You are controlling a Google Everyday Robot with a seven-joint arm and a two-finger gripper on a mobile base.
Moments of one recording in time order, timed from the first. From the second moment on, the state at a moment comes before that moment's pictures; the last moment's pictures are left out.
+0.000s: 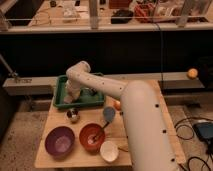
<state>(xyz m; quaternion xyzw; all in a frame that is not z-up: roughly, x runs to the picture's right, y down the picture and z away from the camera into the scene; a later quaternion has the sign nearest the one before) -0.204 0.032 0.933 -0.14 -0.27 -0.41 0.86</state>
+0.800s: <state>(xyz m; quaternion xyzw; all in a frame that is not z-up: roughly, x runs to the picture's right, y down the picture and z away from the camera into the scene) -0.154 0.001 0.956 -0.13 -0.24 -0.40 0.87</state>
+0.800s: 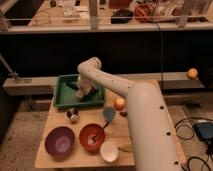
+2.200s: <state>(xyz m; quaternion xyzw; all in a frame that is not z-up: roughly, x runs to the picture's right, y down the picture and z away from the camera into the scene) -0.249 0.037 0.926 -0.12 -0.32 -0.51 0.79</state>
